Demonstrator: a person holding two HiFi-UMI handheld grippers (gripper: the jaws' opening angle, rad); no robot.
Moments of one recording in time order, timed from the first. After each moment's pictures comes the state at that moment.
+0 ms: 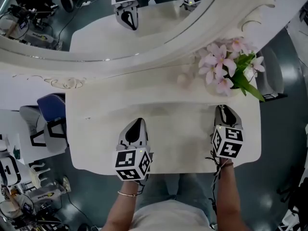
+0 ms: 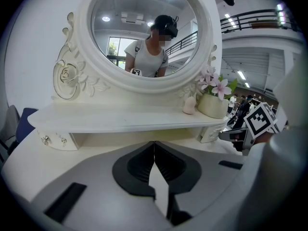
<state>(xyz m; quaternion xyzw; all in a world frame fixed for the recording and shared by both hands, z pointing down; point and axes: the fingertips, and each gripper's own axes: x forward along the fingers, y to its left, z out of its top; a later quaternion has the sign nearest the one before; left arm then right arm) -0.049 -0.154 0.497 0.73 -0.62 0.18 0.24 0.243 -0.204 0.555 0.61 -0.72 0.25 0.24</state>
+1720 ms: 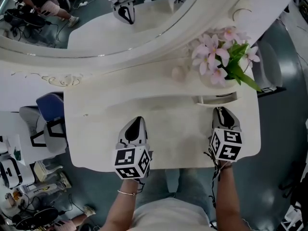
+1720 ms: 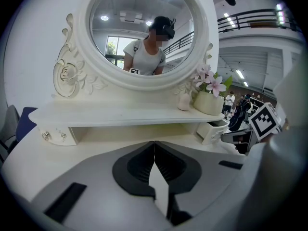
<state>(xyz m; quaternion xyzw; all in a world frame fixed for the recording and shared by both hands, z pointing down) -0.039 -0.140 0.500 0.73 -0.61 0.18 0.24 0.245 -0.170 0.557 0.60 -0.72 0.27 0.24</state>
